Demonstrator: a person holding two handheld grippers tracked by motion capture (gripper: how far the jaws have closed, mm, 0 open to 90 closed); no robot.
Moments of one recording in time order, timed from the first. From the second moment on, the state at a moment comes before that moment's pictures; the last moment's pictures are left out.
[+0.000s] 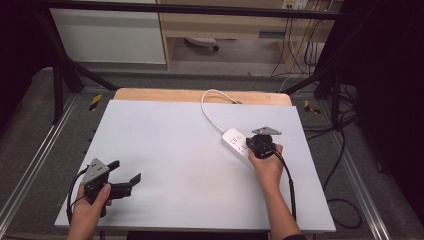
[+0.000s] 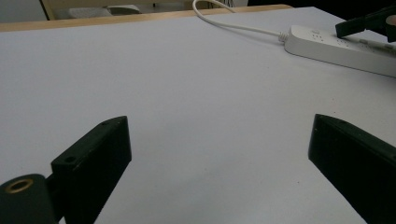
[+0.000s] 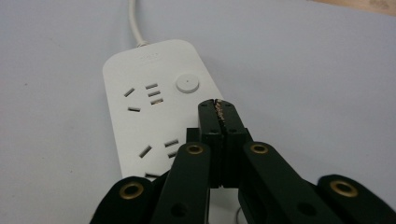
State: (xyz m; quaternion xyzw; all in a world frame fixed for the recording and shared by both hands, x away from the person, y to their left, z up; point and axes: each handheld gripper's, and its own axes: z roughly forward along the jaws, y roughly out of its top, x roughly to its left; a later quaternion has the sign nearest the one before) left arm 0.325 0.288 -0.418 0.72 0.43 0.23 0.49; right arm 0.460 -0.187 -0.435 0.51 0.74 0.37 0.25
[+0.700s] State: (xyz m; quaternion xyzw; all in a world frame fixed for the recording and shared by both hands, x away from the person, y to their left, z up) left arm 0.325 0.289 -0.418 0.72 0.43 0.23 0.49; right arm 0.460 -0.185 -0.435 0.51 0.74 0.37 0.25
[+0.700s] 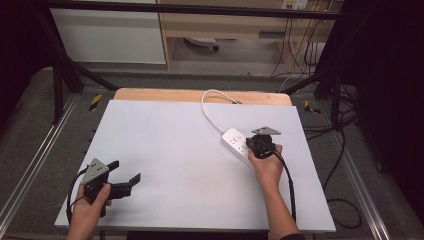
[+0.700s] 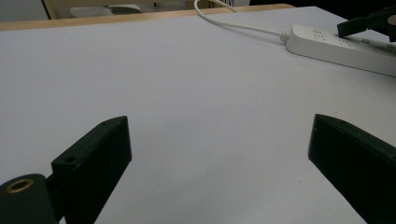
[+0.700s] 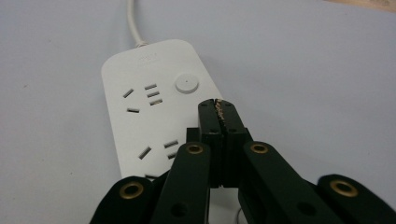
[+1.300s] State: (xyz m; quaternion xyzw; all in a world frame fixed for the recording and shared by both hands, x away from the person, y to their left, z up) left arm 0.325 0.289 -0.419 0.72 0.44 0.23 0.48; right arm 0.461 -0.187 -0.435 0.51 0.73 0.37 0.24
